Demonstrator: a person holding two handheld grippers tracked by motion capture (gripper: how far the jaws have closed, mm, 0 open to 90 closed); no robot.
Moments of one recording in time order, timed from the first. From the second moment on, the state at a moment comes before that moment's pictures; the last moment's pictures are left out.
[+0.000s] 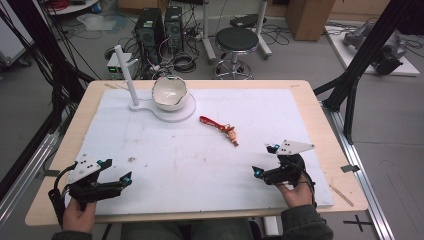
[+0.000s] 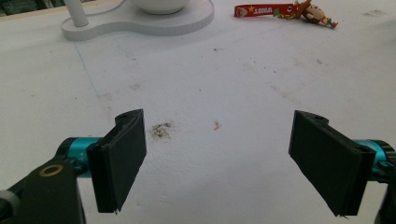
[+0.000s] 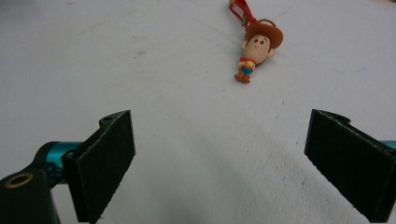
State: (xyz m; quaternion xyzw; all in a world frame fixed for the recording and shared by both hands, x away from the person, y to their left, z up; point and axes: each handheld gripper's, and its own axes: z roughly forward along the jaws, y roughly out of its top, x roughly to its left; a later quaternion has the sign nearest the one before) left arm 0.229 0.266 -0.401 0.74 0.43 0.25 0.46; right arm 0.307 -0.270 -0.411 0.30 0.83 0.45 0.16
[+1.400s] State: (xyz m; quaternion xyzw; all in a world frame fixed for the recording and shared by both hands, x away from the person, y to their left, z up) left arm 0.231 0.263 -0.400 0.73 0.43 0.25 0.46; right arm 0.370 -0.240 -0.352 0.29 0.85 0.43 0.14
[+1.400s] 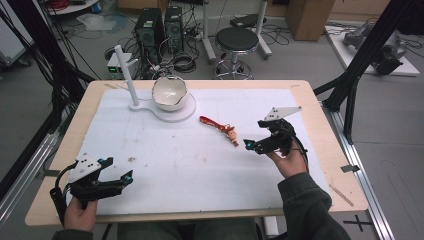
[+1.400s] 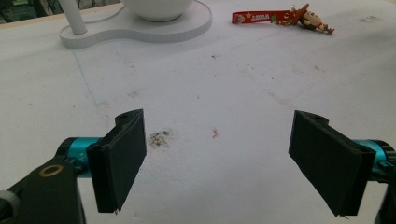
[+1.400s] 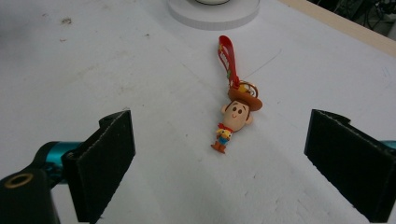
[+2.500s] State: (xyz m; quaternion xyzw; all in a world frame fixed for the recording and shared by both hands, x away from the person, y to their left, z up) left arm 0.231 0.264 -0.399 0.73 0.43 0.25 0.46; right arm 0.424 -0.199 -0.344 0.28 0.87 0.40 0.11
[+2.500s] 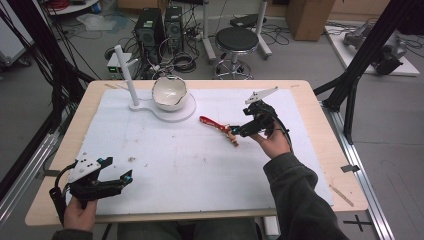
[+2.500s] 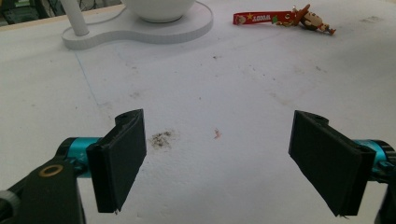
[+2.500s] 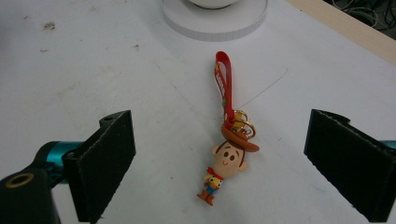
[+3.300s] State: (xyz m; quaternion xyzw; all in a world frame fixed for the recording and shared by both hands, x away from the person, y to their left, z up) left arm 0.232 0.267 -0.399 0.73 0.43 0.26 0.46; right arm 0.471 -0.165 -0.361 0.28 0.88 0.36 0.08
